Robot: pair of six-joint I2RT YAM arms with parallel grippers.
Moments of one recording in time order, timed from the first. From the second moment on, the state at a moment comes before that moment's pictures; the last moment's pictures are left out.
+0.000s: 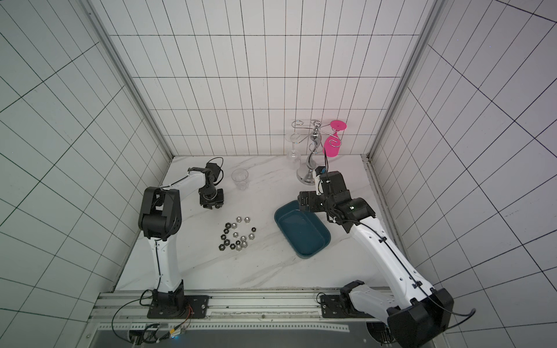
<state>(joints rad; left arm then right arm) -0.15 2.13 1.60 -0.97 -0.02 -0.37 0.51 1.14 1.14 -0.74 -0.02 0.26</state>
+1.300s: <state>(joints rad) -0.84 2.26 2.21 -1.18 0.11 -0.48 0.35 1.00 1.14 -0.91 0.06 0.26</state>
